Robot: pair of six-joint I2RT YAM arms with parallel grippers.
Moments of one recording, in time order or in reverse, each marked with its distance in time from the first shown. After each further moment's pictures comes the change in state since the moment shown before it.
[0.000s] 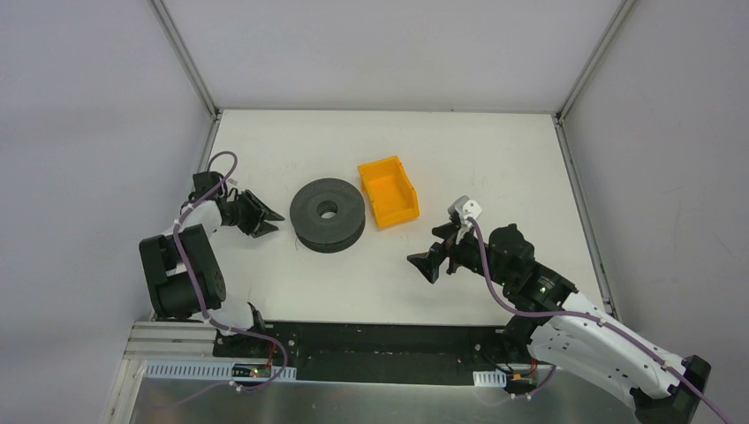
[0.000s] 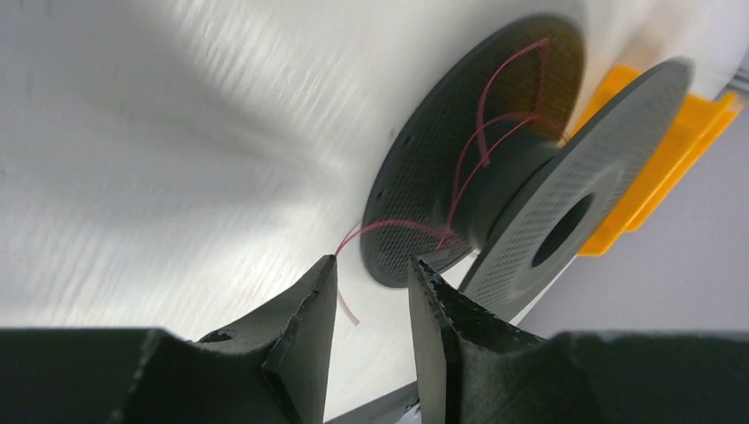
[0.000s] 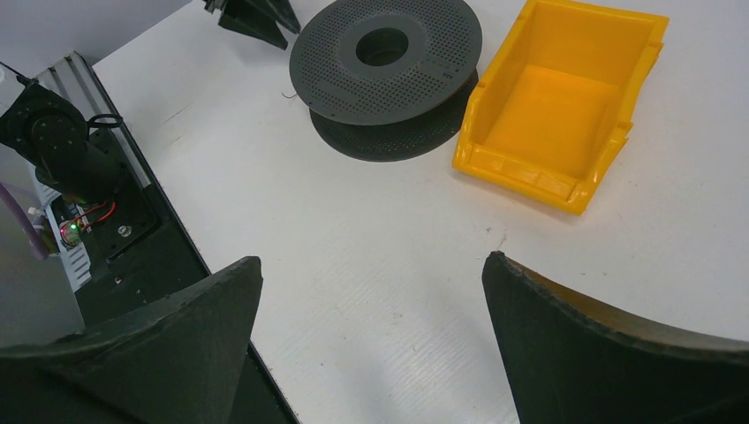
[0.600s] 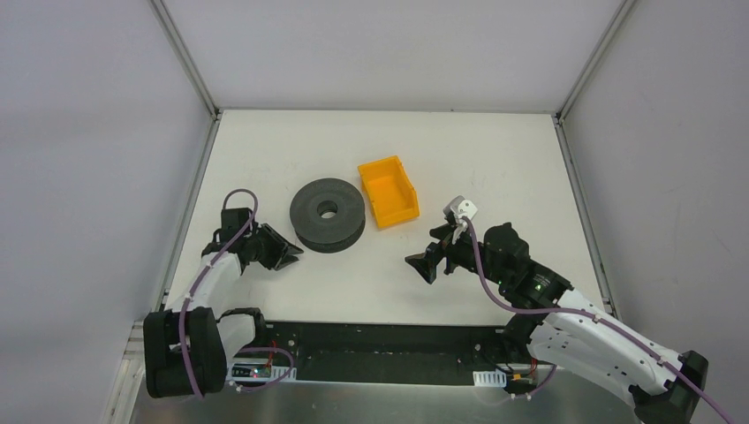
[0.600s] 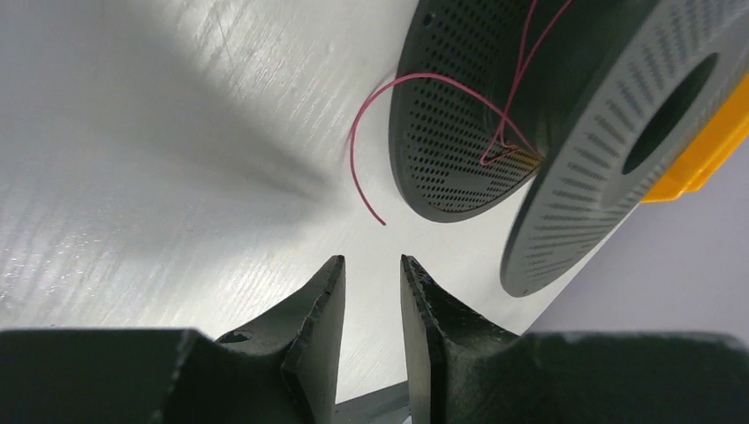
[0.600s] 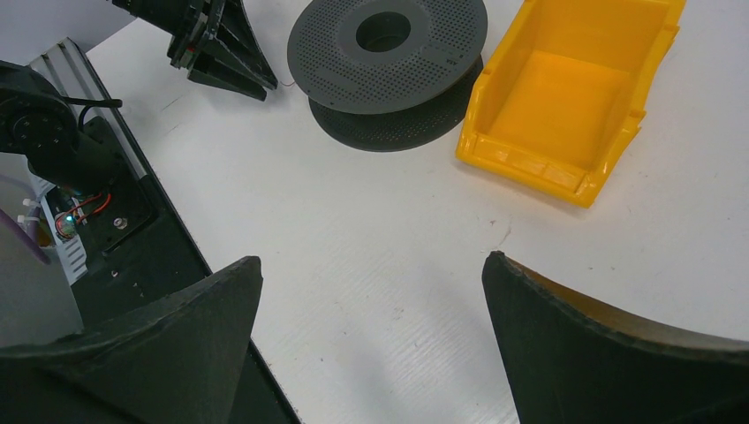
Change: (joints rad) left arm -0.204 -0.463 -0.359 0.025 -0.157 -0.249; right arm 0.000 0.032 -0.005 0.009 -0.010 0.002
